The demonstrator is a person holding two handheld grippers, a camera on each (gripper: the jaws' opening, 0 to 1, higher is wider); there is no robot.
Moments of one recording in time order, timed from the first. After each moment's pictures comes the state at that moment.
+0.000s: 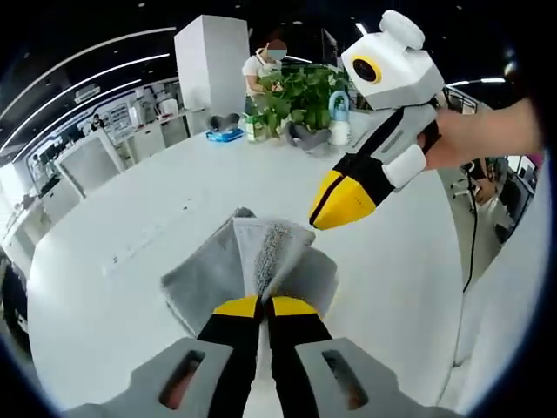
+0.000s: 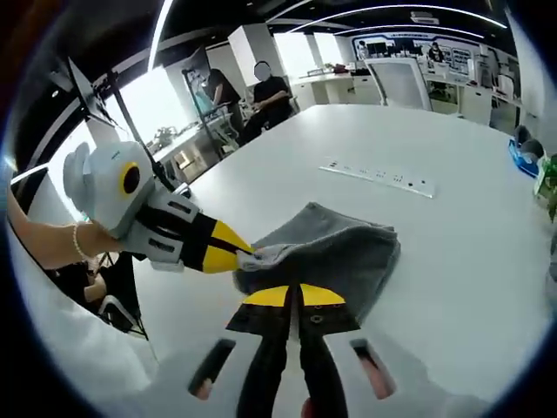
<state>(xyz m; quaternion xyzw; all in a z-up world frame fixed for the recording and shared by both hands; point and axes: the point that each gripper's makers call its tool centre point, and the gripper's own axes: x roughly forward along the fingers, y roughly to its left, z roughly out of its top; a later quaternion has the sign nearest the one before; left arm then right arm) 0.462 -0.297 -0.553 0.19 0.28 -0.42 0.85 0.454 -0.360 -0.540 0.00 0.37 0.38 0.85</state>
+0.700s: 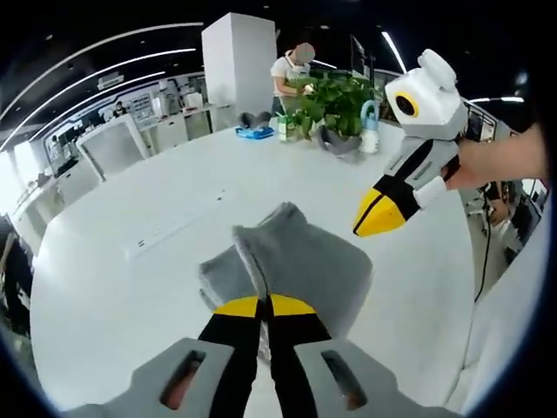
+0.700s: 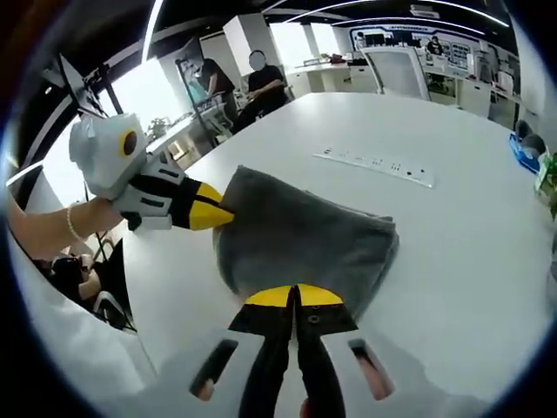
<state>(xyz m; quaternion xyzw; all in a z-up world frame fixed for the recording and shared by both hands) 0.497 -0.253 -0.559 0.15 0.29 -0.37 0.87 0.467 -0.360 -0.564 -0.01 0.40 0.37 0.84</state>
